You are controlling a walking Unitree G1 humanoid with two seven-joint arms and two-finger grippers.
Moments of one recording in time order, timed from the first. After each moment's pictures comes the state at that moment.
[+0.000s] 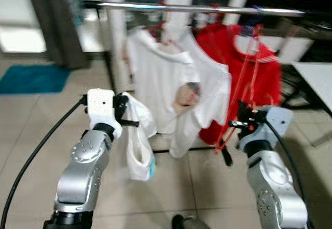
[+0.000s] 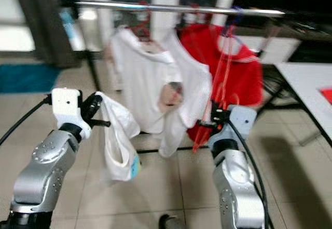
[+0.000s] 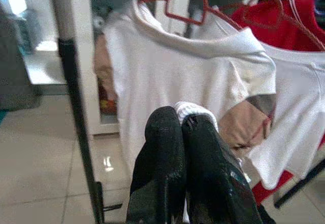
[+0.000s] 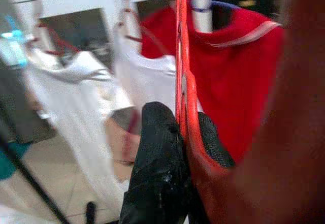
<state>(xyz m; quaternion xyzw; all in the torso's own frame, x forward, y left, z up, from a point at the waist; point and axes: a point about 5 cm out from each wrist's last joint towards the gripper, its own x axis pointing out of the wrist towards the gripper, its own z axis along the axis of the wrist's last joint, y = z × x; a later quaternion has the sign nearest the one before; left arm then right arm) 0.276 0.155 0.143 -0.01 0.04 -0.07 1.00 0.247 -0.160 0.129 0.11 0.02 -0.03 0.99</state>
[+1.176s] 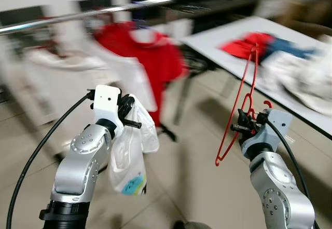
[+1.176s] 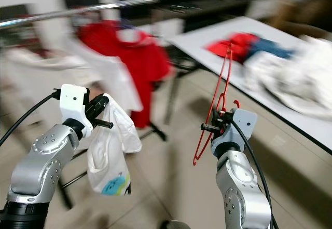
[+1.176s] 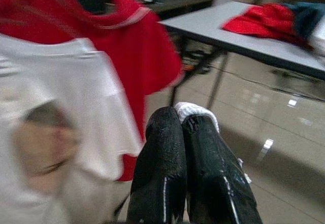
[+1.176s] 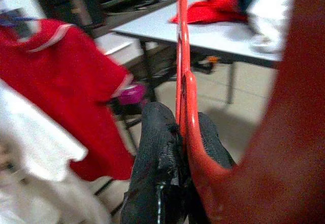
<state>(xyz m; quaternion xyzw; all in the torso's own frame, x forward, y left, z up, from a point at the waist) 0.285 0.153 0.146 0.01 0.07 -0.13 0.99 0.244 -0.167 0.122 0.13 0.09 -0.04 0.99</state>
